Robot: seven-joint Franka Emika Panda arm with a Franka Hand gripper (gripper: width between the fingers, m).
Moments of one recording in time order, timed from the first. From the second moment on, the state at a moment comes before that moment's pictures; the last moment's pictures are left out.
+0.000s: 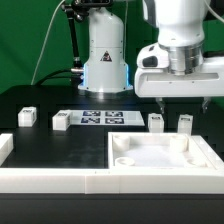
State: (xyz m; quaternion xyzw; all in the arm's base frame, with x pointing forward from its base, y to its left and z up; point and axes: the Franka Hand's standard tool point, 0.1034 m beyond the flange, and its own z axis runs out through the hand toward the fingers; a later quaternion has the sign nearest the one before) arm 0.408 0.161 0.046 -0.98 0.13 0.15 0.07
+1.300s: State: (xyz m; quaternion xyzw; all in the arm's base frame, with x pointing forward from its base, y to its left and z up) arm 0.396 0.170 0.011 -0.91 0.12 0.40 0.08
